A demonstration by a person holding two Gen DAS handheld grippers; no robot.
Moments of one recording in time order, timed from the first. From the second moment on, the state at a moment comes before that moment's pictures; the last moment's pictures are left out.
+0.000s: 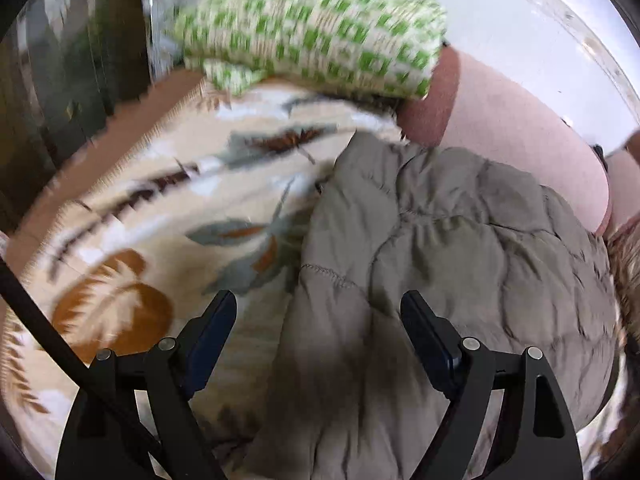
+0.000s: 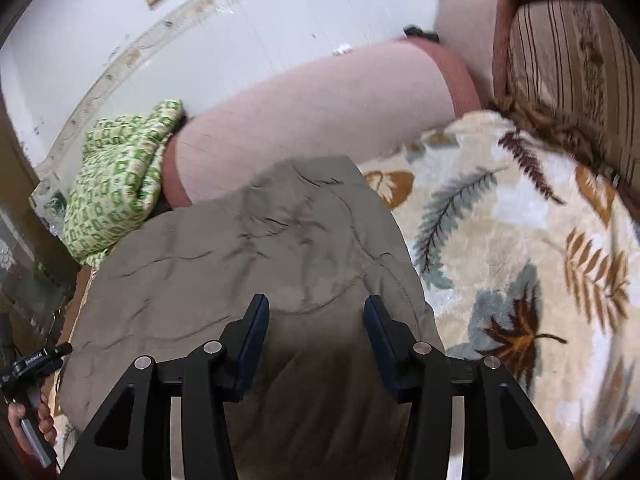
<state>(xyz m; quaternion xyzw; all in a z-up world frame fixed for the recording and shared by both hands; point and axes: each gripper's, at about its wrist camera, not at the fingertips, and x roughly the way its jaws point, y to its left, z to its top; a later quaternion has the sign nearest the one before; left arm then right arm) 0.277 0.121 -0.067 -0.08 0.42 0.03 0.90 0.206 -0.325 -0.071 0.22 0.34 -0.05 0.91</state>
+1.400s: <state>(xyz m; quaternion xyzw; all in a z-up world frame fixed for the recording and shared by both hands) 0.005 0.029 -0.008 -0.01 0.32 0.00 0.95 0.002 -0.159 -0.091 0.14 0.41 -0.01 0.90</state>
